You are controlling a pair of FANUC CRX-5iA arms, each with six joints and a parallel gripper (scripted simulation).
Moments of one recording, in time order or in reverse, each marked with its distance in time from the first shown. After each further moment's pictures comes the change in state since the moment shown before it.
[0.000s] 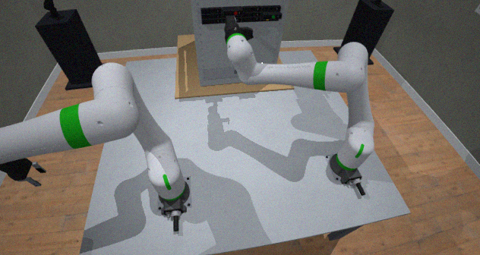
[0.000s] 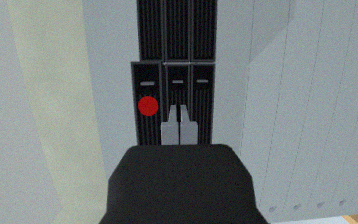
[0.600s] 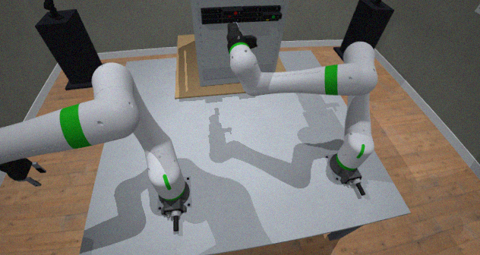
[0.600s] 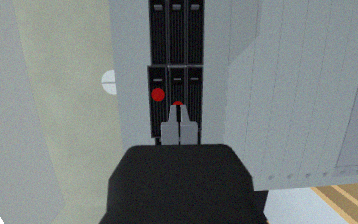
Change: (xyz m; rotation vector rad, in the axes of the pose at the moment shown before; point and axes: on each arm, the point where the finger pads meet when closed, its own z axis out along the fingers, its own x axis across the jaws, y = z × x) left arm 0.000 0.000 0.000 0.000 0.000 0.000; right arm 0.000 0.000 -0.078 0.000 0.000 0.000
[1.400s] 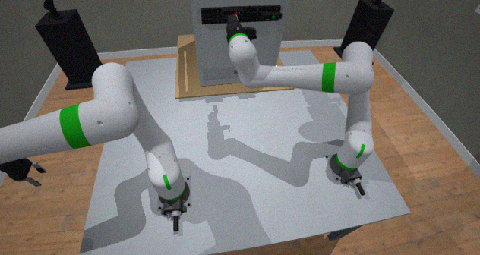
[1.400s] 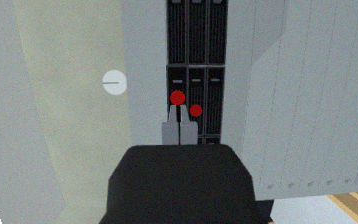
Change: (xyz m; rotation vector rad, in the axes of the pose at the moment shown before) left arm 0.000 0.000 0.000 0.000 0.000 0.000; right arm -0.028 -0.001 0.026 0.000 0.000 0.000
